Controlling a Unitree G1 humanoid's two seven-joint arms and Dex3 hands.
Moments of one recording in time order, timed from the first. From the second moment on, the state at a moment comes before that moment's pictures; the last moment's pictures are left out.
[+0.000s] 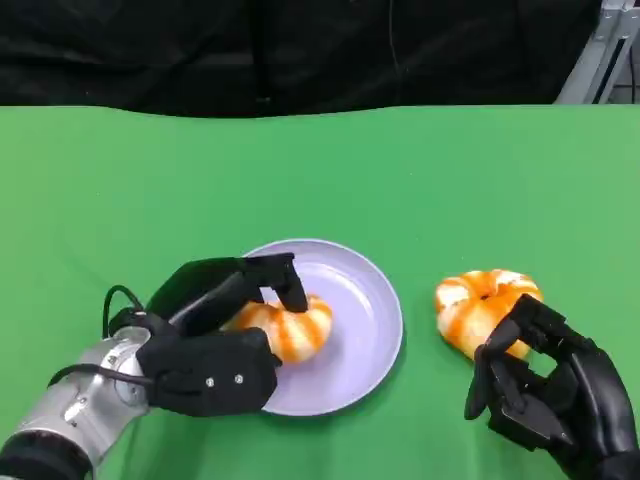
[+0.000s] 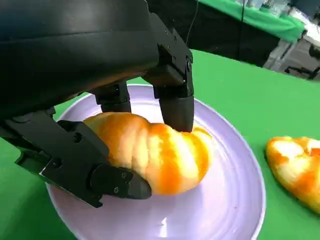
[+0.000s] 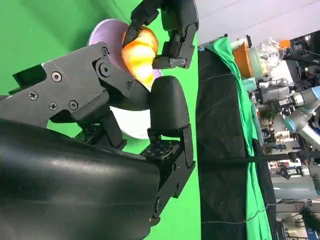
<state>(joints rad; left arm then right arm) -0.53 0.25 -0.41 0.82 0.57 -0.55 0.05 0.14 0.08 0.00 0.01 0.23 -0.11 0.26</state>
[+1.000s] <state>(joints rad) -0.25 0.29 -0.17 0.39 0.01 -0.42 -0.32 0.15 0.08 0.01 0.01 0.23 -0.11 0.26</state>
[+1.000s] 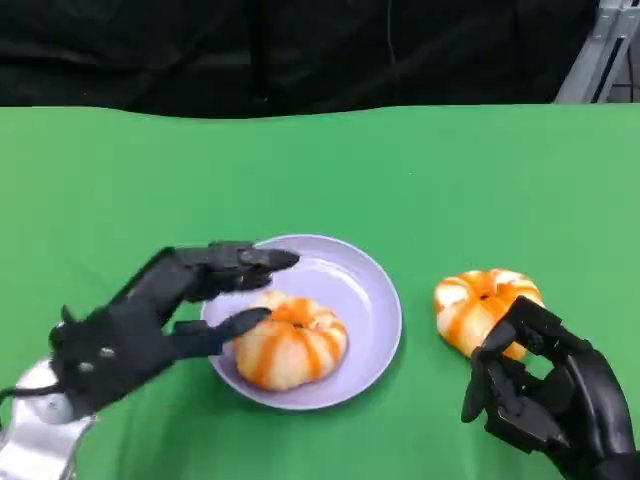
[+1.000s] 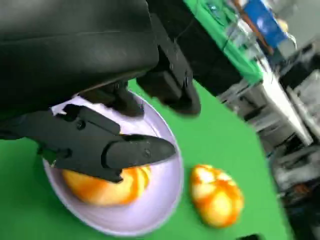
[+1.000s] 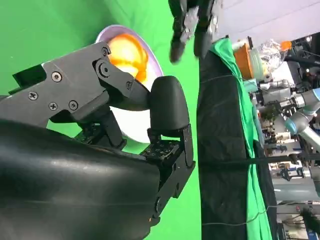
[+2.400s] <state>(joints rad) 0.14 0.25 0.15 -0.02 -0.63 0.32 -0.58 0.14 0.08 -0.02 0.02 0.23 -0.12 0.27</state>
